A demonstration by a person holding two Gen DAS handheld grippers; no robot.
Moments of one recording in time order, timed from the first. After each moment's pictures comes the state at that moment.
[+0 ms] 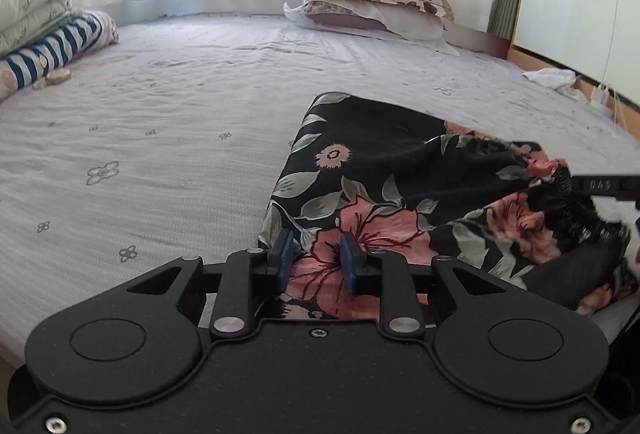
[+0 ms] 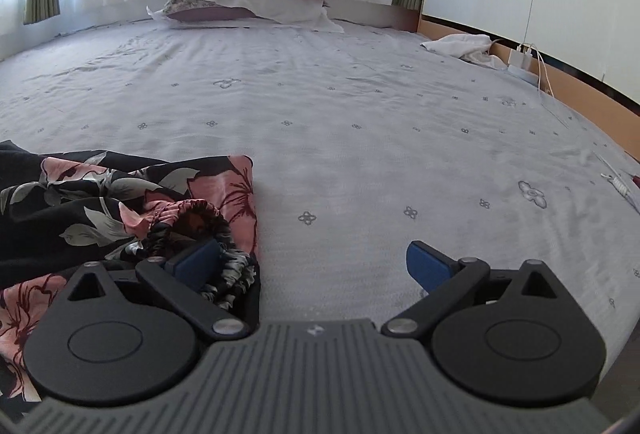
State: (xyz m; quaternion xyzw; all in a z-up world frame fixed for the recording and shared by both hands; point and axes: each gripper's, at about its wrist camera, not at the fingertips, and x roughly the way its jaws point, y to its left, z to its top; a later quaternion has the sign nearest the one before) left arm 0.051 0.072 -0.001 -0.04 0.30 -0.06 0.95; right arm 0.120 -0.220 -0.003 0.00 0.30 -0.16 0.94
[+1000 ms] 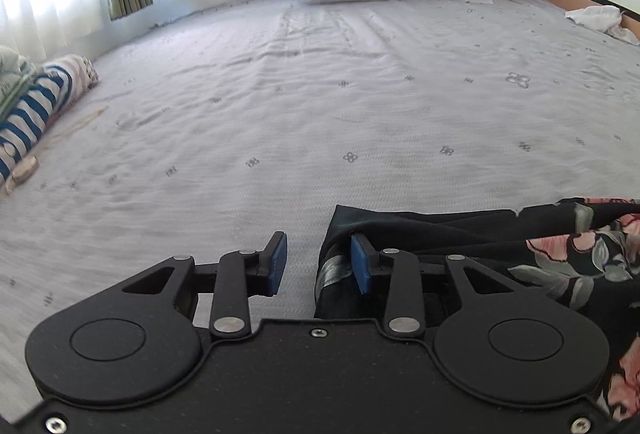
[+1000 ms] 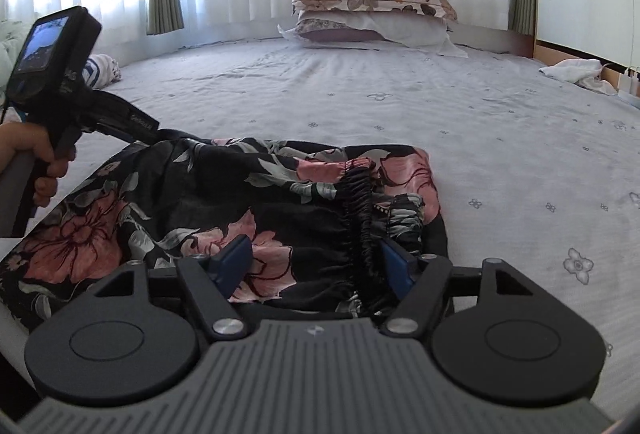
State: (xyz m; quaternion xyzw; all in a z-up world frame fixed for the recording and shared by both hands) left arm 0.255 0.040 0.018 0.09 0.34 -0.01 0.94; right arm 0.075 -0.167 -0.005 0.02 0.26 0.02 0.97
